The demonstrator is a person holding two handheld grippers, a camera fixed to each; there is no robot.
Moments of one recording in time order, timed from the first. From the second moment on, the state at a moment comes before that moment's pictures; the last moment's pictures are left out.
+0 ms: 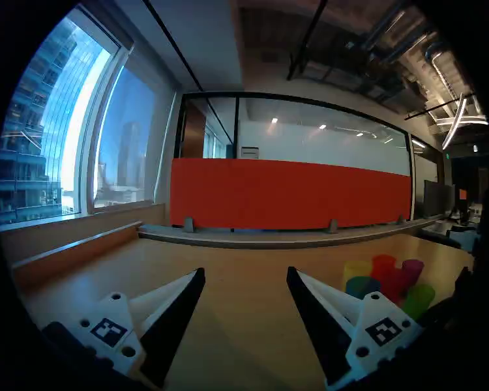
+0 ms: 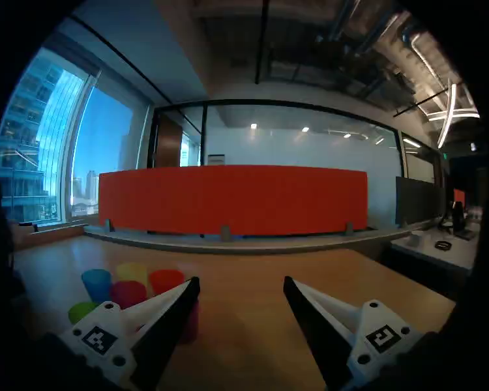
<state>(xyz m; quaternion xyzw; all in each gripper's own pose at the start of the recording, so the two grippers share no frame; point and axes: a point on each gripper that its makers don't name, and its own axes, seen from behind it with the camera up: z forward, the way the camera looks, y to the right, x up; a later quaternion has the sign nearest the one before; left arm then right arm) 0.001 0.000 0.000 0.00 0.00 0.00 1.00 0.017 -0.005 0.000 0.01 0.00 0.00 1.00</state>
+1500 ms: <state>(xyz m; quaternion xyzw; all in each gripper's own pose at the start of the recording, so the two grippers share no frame) 0.169 0.051 0.014 -0.13 0.01 0.05 0.99 0.160 -0.016 0.013 0.10 -0.02 0.02 0.99</state>
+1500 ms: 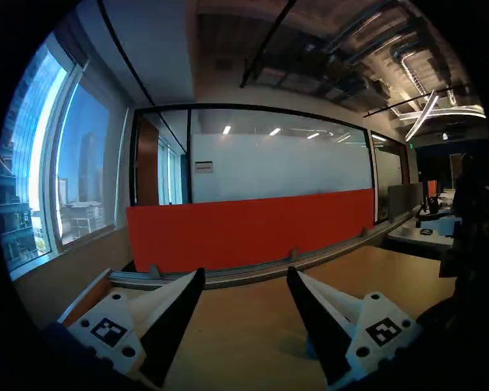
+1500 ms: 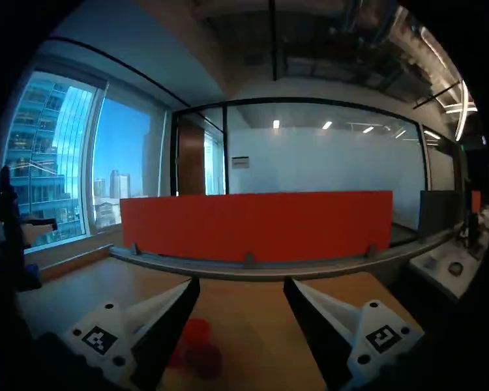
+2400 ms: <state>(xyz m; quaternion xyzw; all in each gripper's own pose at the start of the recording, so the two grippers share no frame) 0.161 0.104 -0.005 -0.29 -0.02 0.04 0.96 0.183 -0.101 -0.031 0.30 -0.03 0.00 0.95</state>
